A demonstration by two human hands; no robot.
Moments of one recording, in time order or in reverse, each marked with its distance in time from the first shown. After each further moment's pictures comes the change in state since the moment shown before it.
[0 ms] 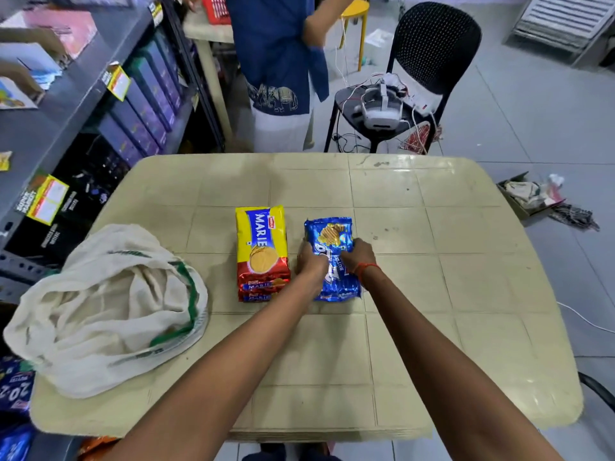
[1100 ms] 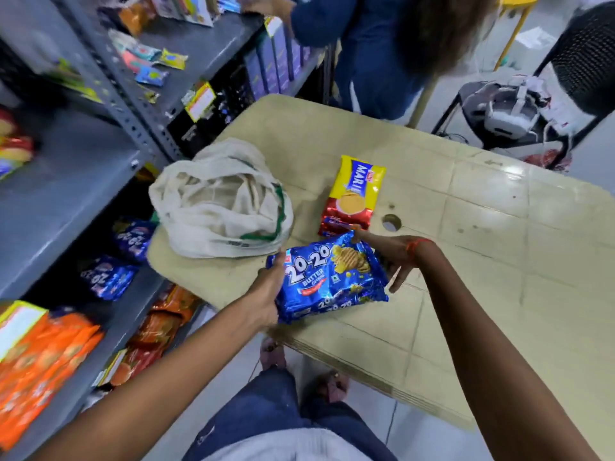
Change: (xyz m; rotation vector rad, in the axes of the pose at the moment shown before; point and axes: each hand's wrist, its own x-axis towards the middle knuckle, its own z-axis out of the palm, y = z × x) left_hand -0.138 -0.109 -0.183 -0.620 0.162 -0.336; right_hand -0.126 -0.046 0.010 -0.430 -0.864 -0.029
